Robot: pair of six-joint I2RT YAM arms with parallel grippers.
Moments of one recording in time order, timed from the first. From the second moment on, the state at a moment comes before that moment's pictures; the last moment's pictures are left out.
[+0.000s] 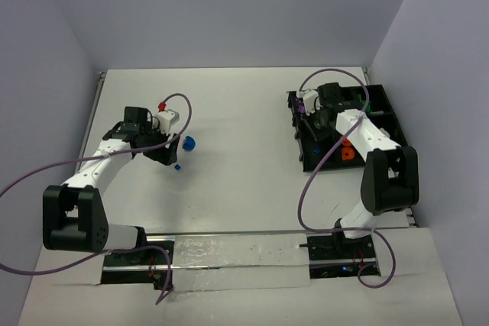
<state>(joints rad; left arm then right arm) -0.12 1.36 0.88 -0.54 0.30 0.33 0.11 1.58 1.15 -0.64 -0.10 -0.41</state>
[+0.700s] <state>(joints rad) -0.12 1.38 0.78 -0.48 0.22 0.41 0.11 1.66 1.28 -0.66 -0.05 -0.34</state>
